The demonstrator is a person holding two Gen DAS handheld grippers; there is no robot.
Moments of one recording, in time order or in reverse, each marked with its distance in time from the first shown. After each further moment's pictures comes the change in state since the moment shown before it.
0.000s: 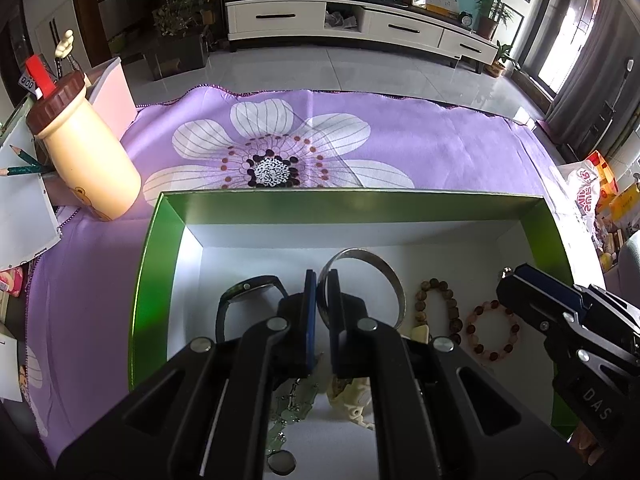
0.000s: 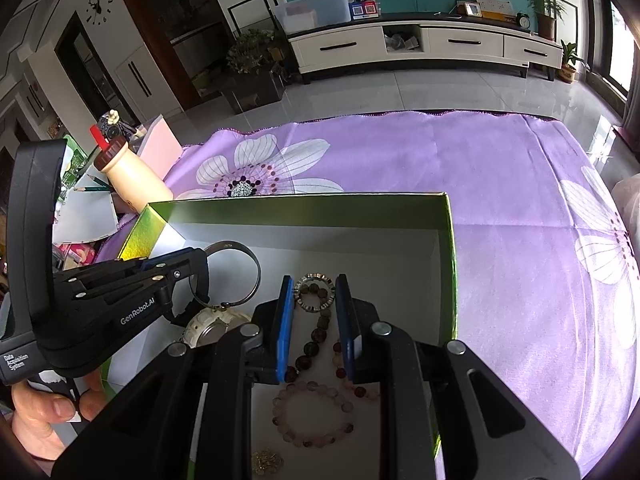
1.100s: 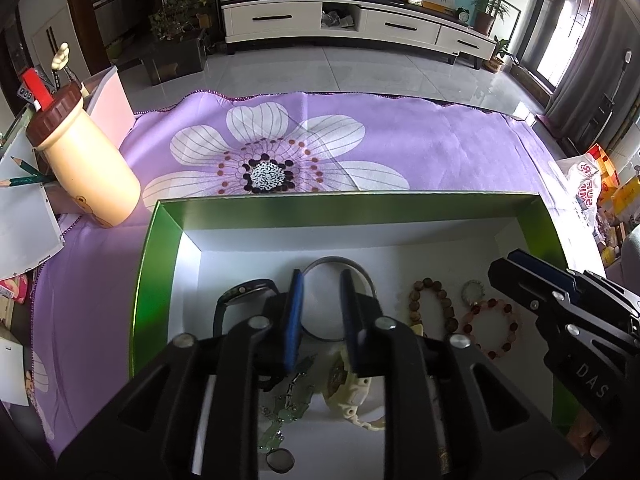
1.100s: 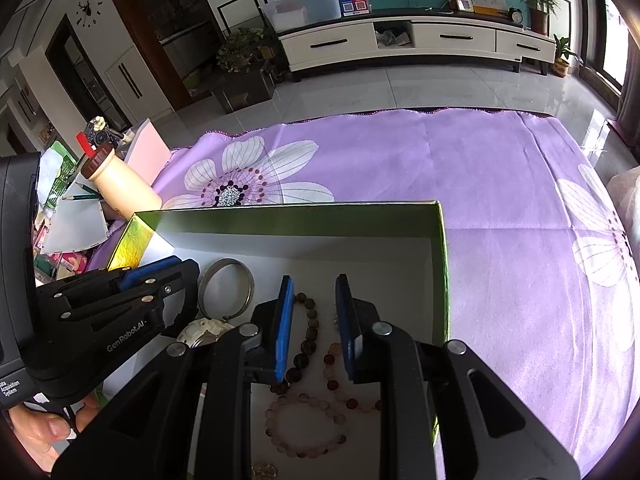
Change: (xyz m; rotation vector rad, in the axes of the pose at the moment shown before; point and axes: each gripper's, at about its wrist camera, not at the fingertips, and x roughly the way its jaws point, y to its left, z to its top) left arm -0.002 -0.007 0.001 0.022 0.000 0.012; right arm 0.005 -0.006 0.006 0.029 0.010 -0.019
